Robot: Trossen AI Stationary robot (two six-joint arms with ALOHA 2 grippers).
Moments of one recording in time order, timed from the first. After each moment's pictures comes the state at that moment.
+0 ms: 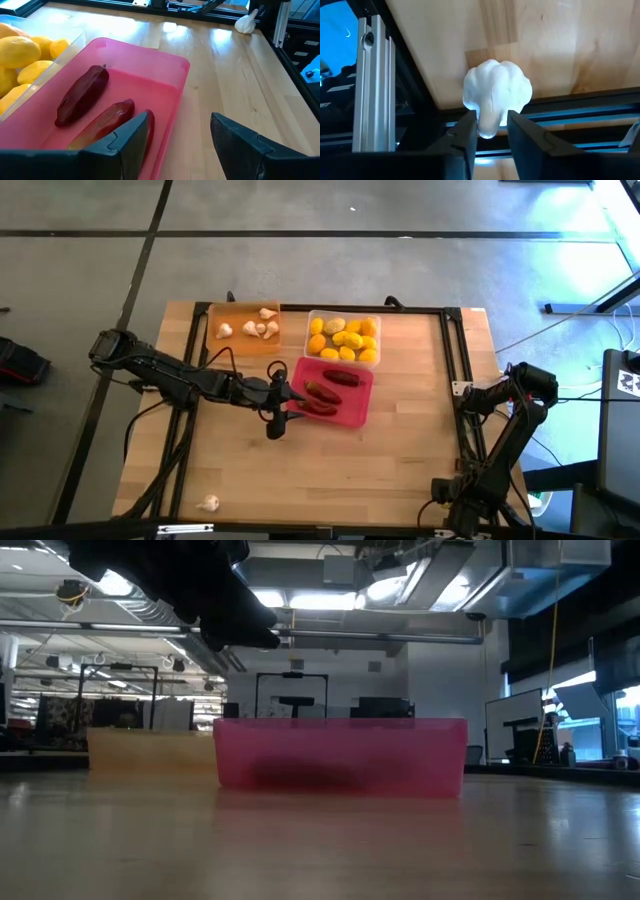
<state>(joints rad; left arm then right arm) -0.19 1.32 0.66 0.17 -0.20 -0.23 1.13 1.68 1.12 -0.97 -0.34 1.32</state>
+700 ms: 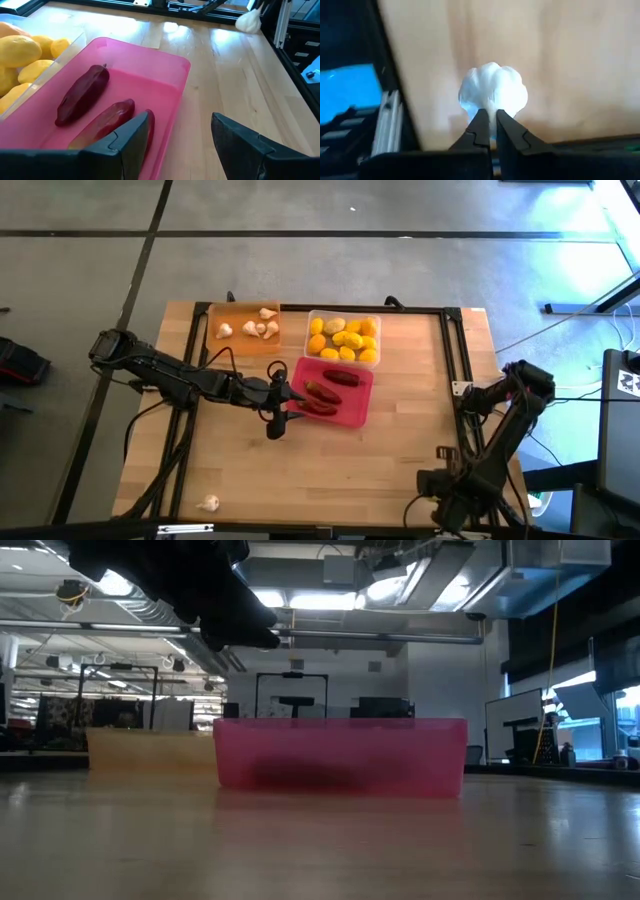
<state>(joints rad) -0.19 1.32 0.66 0.17 -0.20 -0.23 1.01 1.68 1.33 -1.21 -0.04 1.12</state>
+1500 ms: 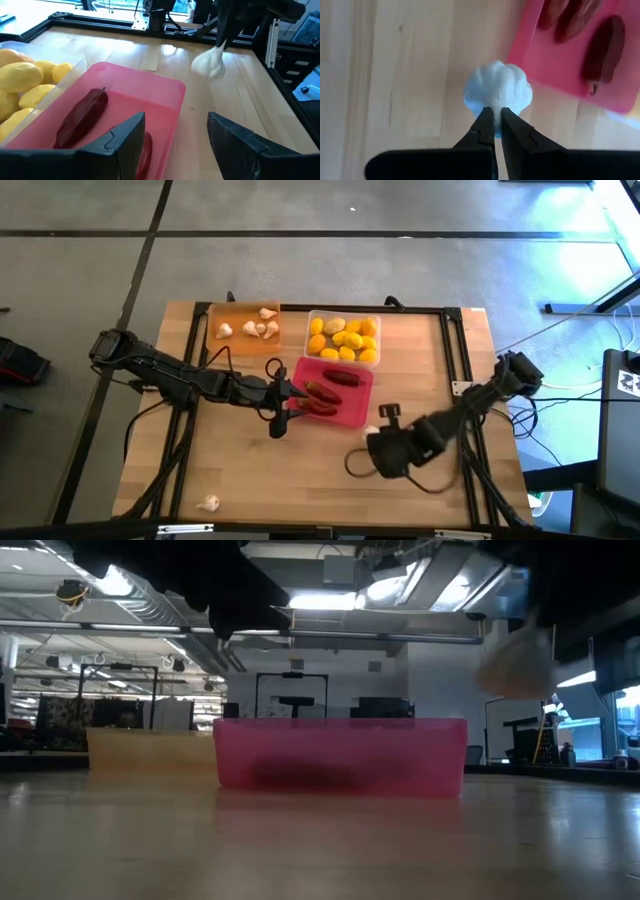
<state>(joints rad) -0.19 1.32 0.66 0.27 -0.23 -0.20 0.58 1.67 1.41 -1.13 0.31 0.40</state>
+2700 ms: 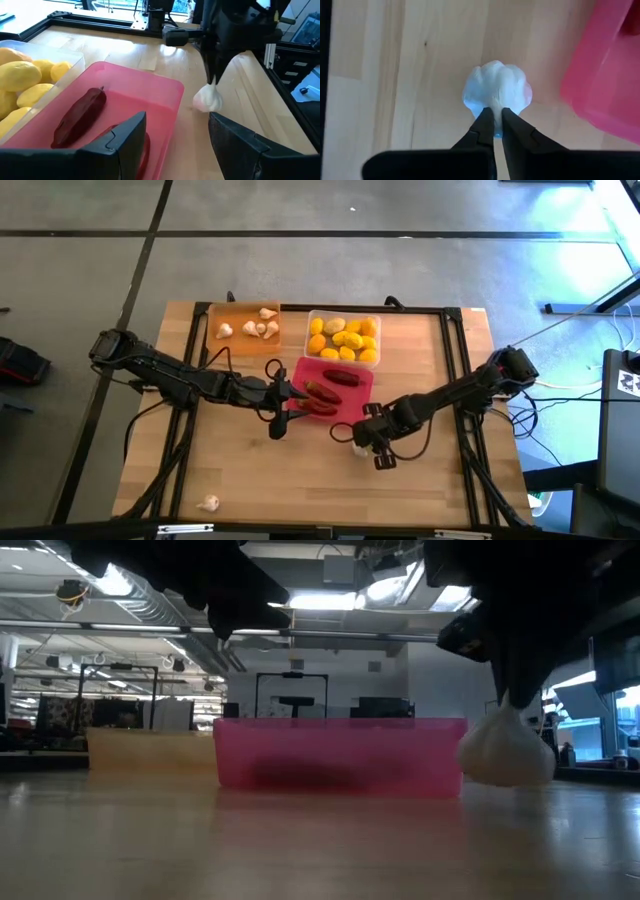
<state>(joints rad) -0.20 1.32 0.66 0.27 -0.23 -0.21 0.37 1.67 1.18 -0.73 -0.06 0.22</state>
